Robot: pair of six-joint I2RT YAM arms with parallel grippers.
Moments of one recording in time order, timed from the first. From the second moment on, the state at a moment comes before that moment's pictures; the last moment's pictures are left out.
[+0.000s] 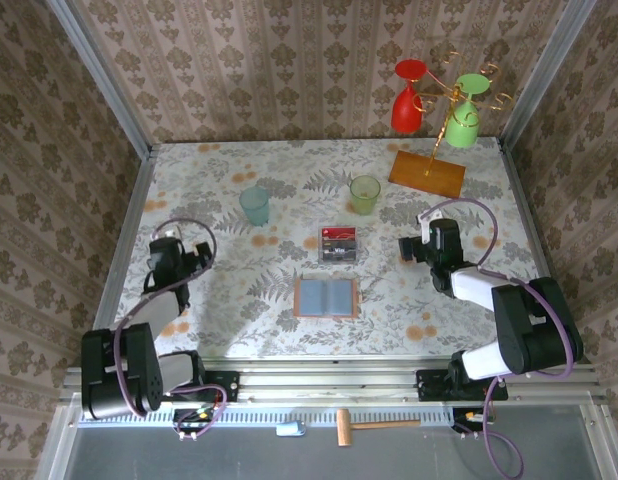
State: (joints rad) left arm 0.08 1.21 0.33 0.27 -0.07 -0.13; right arm 0.12 1.43 0.48 0.36 0.17 -0.10
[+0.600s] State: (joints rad) left arm -0.02 1.55 0.37 0.78 0.05 0.07; right arm 0.02 1.52 0.42 0.71 0.07 0.01
